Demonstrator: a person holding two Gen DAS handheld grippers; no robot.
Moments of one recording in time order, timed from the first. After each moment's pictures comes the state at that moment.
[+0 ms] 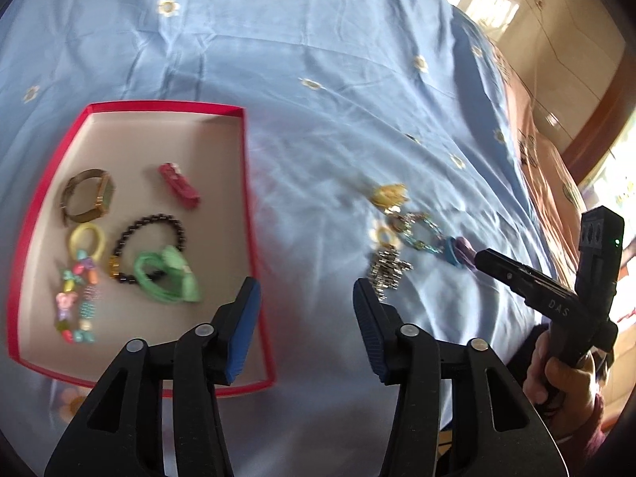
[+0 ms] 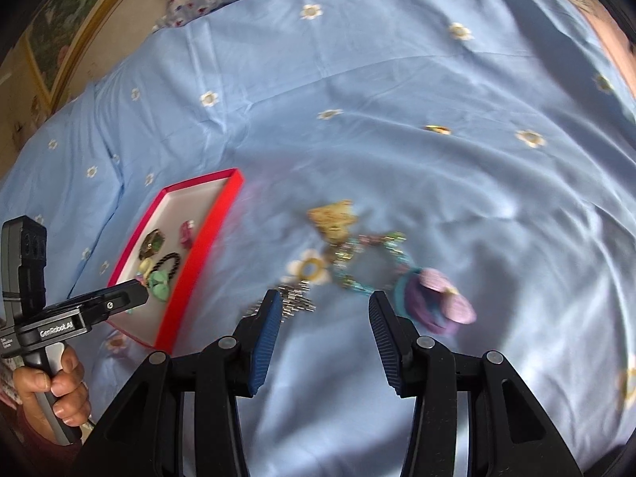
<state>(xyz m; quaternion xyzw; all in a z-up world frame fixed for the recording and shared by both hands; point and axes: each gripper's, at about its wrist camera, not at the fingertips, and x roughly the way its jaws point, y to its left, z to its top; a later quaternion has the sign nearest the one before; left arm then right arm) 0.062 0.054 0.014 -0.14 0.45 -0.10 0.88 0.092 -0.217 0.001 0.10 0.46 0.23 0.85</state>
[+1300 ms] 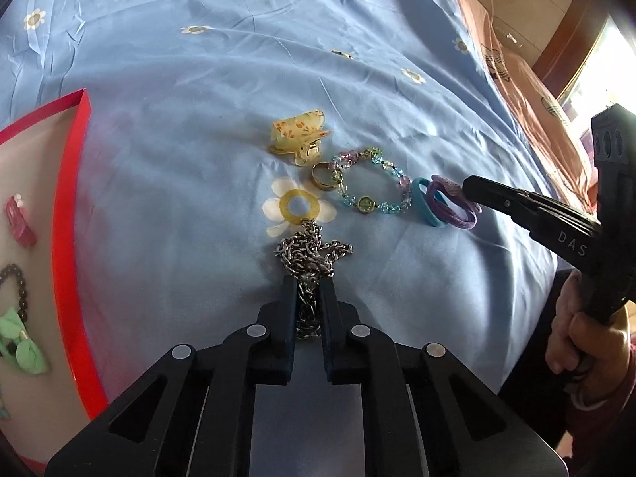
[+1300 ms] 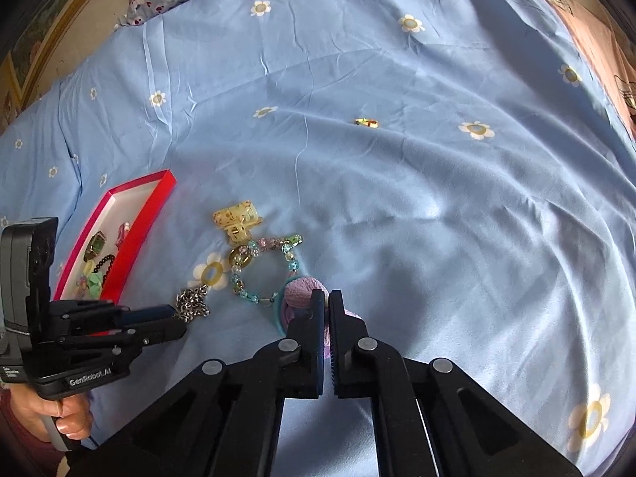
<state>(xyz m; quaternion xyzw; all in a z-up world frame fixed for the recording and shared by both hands) 0.119 -0.044 -0.037 -0.05 0.50 -0.19 0.84 0.117 -0.260 -0.025 0.07 0.47 0.18 0.86</state>
